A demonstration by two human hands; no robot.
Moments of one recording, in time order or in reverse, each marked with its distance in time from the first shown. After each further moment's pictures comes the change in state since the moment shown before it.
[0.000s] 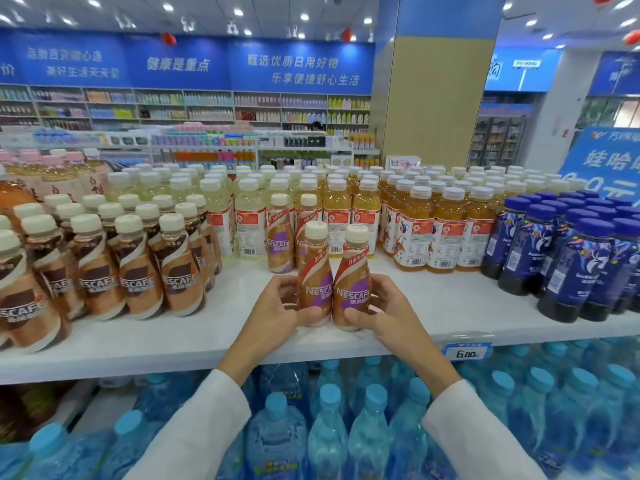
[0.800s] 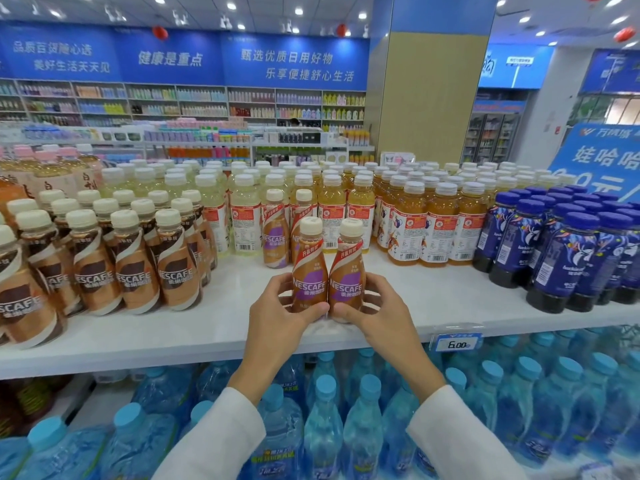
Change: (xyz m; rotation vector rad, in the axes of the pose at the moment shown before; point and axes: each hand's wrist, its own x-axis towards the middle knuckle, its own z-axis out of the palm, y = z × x) left_hand -0.031 0.011 0.024 0.109 0.242 0.069; right_hand -0.018 0.000 0.011 -0.120 0.135 -0.037
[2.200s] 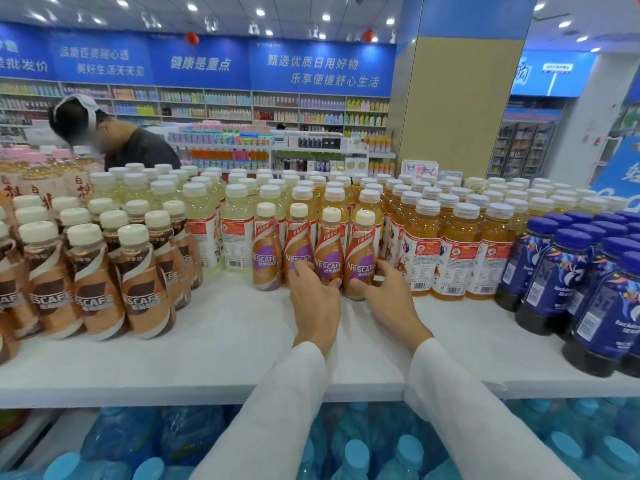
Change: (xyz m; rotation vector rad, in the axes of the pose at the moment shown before) left_hand 0.110 0.009 0.116 0.097 0.335 -0.118; right_hand 0.140 0.033 -0.022 -0.074 0.050 0.056
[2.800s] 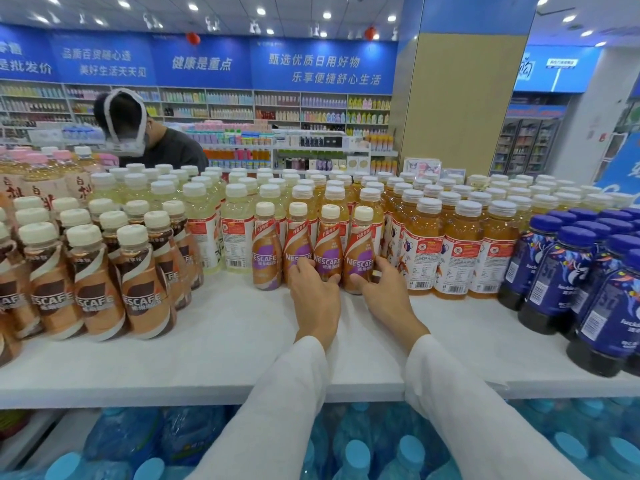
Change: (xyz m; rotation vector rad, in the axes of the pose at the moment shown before) left_hand 0.009 -0.004 0.007 0.013 0.022 0.036; right_hand 0.011 0.005 0.008 -0.033 0.020 -0.010
